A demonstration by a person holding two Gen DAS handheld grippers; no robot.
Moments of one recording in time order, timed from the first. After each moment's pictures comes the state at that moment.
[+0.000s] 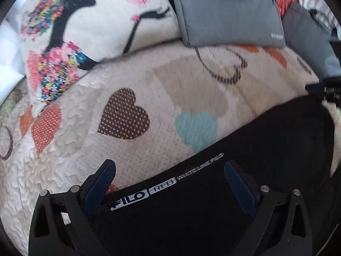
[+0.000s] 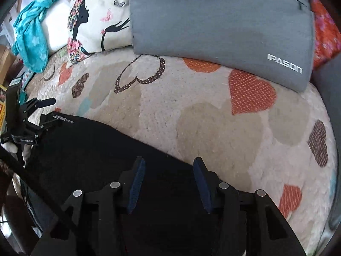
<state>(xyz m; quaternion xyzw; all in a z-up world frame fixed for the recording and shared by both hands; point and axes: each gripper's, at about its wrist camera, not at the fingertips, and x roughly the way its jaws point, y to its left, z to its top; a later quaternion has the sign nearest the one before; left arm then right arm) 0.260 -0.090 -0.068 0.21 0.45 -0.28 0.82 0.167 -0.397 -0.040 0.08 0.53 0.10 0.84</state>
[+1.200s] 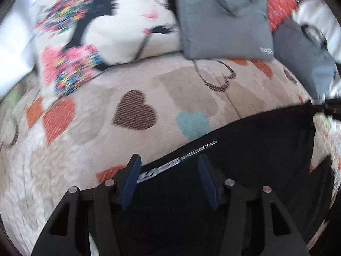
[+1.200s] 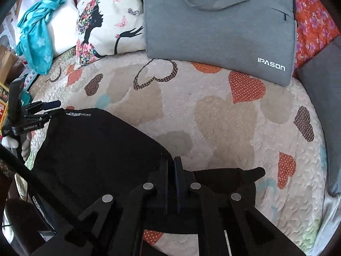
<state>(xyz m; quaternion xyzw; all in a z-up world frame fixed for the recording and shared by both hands) 0.242 -0.064 -0.034 0.18 0.44 -0.31 0.82 0.114 -0.370 0.004 0.09 0.52 0.06 0.85</state>
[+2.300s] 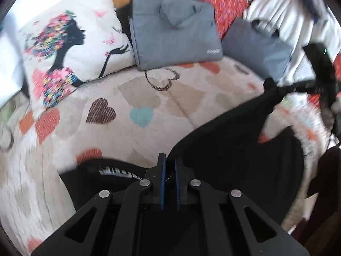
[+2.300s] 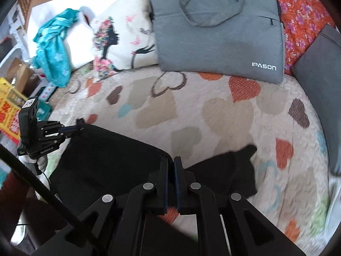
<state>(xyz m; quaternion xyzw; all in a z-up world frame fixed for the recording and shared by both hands) 0.136 -0.027 0.012 0.15 0.38 -0.41 0.81 0.029 -0.368 0.048 0.14 0.47 0.11 0.87</state>
